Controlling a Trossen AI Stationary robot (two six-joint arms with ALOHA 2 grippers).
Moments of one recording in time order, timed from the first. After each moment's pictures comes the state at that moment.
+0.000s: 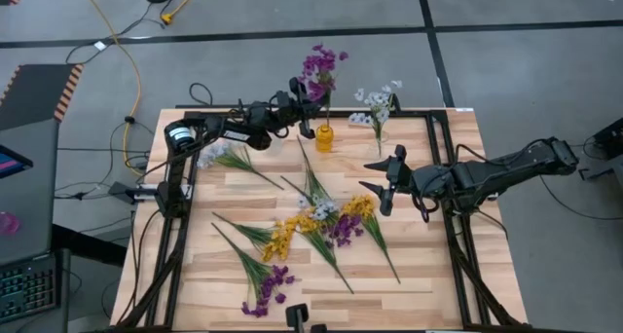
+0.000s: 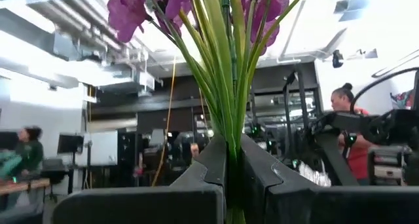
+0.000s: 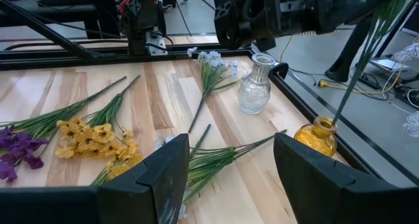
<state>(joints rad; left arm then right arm) 0.56 2.05 1.12 1.56 0.34 -0.15 0.23 0.93 0.70 -0.11 0.55 0.10</state>
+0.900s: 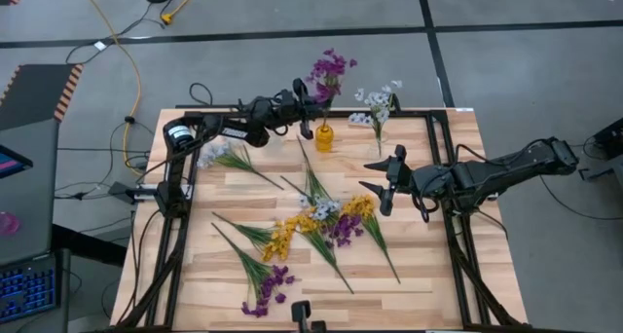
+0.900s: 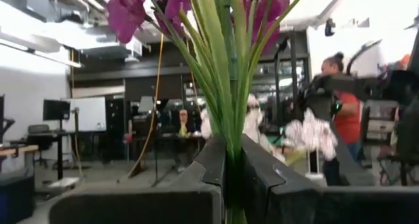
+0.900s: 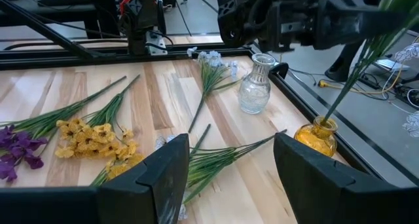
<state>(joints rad) 0.59 2.05 1.11 1.41 0.44 -0.12 0.23 0.93 0.70 -0.11 0.55 0.10</state>
